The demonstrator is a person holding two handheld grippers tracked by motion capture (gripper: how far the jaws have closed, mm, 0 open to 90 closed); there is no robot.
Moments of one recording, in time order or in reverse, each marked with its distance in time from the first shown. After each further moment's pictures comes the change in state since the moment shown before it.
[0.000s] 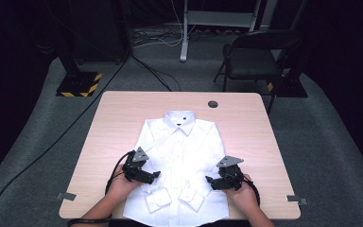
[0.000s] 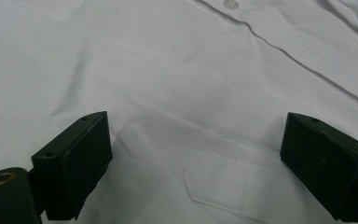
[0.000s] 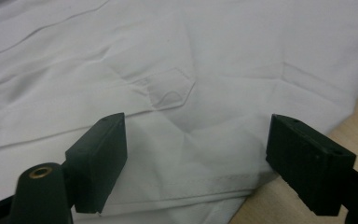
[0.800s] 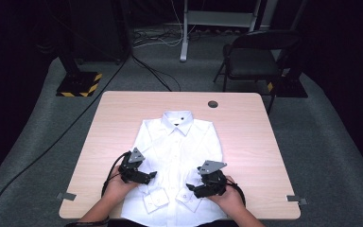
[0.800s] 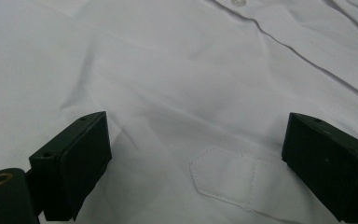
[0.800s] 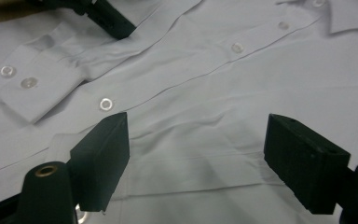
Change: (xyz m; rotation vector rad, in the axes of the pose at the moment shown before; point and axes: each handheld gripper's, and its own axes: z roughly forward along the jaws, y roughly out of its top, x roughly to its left) left arm 0.005 -0.008 -0.006 -0.001 0.026 -0.017; right arm 0.055 0.033 -0.004 -0.092 0.182 -0.116
